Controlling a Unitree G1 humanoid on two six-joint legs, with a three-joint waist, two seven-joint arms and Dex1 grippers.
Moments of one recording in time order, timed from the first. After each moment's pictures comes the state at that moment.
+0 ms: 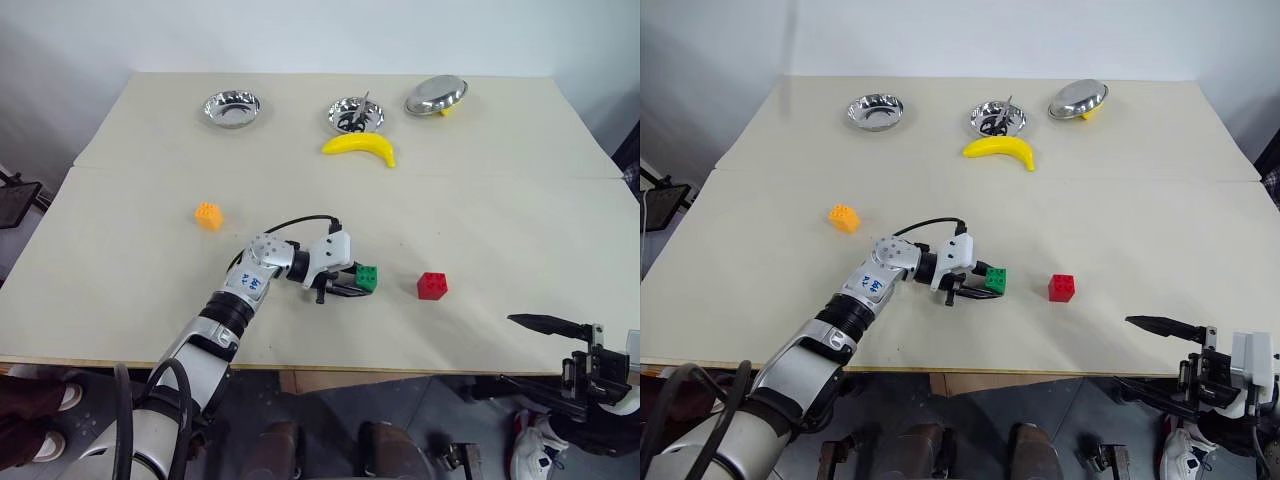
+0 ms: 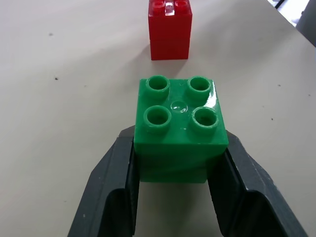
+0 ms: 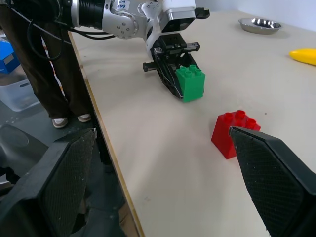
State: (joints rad) left arm -0.89 0.20 -0.33 0.77 -0.03 -0.15 -1.13; right arm 0.25 -0.77 -0.45 0.02 0.76 -0.20 1.53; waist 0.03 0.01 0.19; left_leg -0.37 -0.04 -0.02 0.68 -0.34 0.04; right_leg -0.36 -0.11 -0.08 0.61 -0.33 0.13
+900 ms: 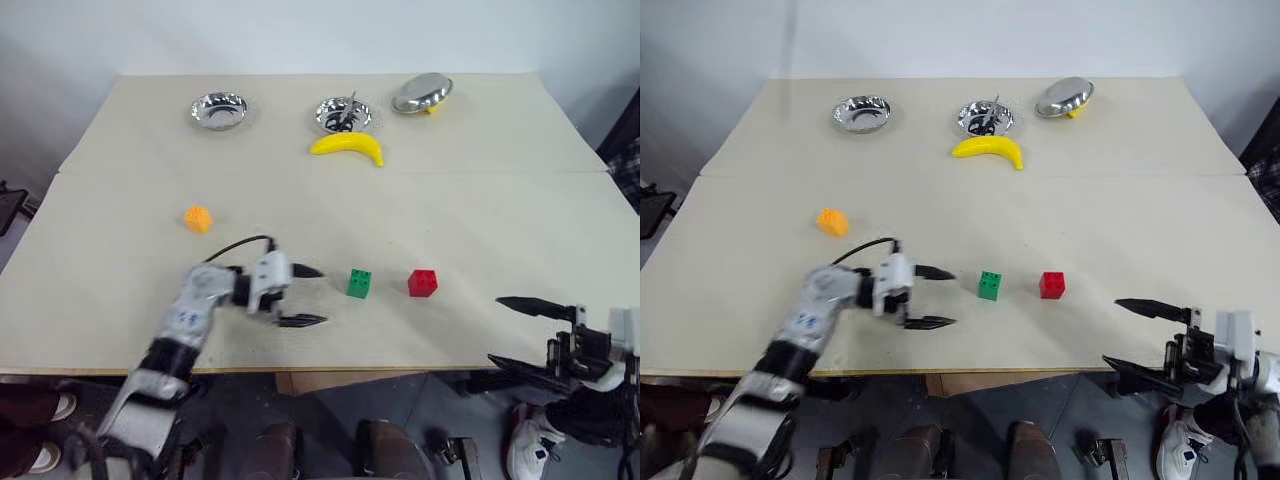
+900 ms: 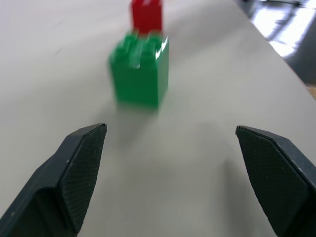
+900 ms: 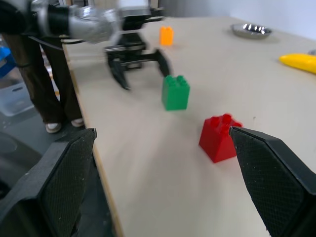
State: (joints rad) left arm -0.45 0.47 -0.10 0.32 -0.19 -0.13 -1.19; right arm 0.07 -0.75 -0.39 0.10 0.73 -0.14 1.52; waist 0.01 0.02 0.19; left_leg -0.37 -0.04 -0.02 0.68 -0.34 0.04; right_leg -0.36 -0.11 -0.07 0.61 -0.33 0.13
